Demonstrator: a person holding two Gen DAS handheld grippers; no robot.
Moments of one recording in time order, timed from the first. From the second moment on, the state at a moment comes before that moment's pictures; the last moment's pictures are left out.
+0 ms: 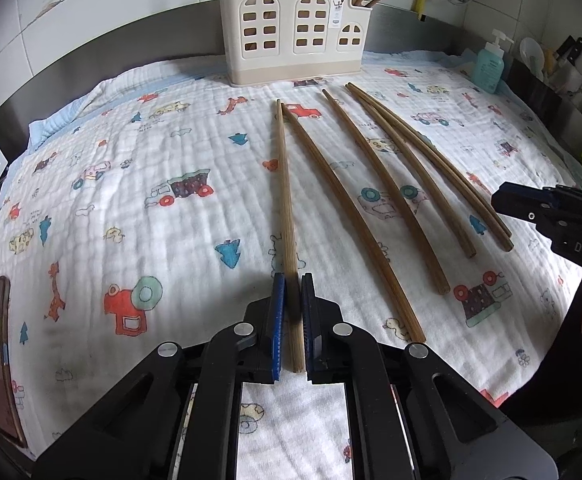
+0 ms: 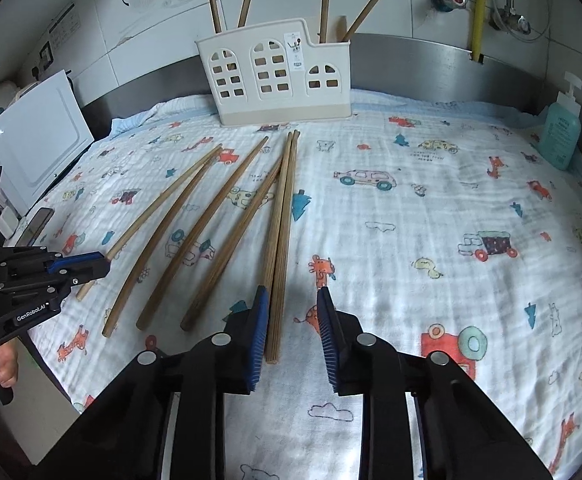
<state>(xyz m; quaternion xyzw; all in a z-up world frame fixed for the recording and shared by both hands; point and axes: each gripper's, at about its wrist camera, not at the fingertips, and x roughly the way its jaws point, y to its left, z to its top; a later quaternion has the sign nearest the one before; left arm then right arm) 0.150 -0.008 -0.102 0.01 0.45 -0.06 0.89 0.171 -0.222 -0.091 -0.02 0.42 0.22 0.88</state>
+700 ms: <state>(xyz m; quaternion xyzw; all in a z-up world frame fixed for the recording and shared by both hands) 0.148 -0.002 -0.103 -0.02 0.45 -0.07 0.89 0.181 -0.206 -0.098 -0.05 0.42 0.21 0.88</state>
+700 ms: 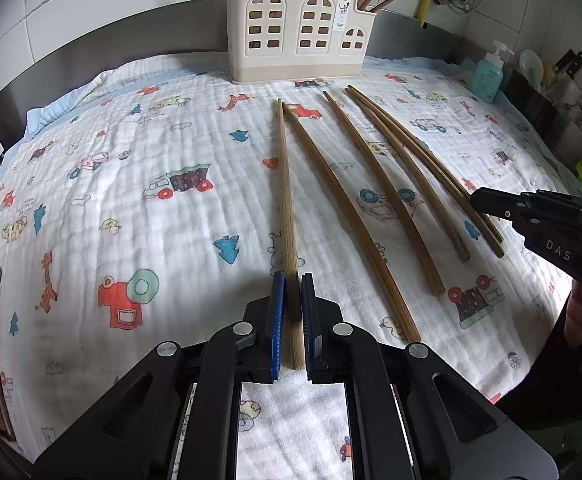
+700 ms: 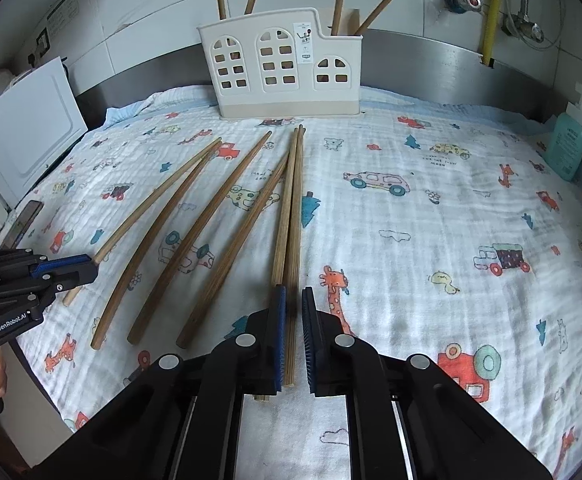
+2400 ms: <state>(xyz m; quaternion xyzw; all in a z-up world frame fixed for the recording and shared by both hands) 0.167 0.008 -0.004 0.00 0.33 -0.08 0.94 0.209 -0.215 0.037 -0.03 0.28 0.25 0.93</state>
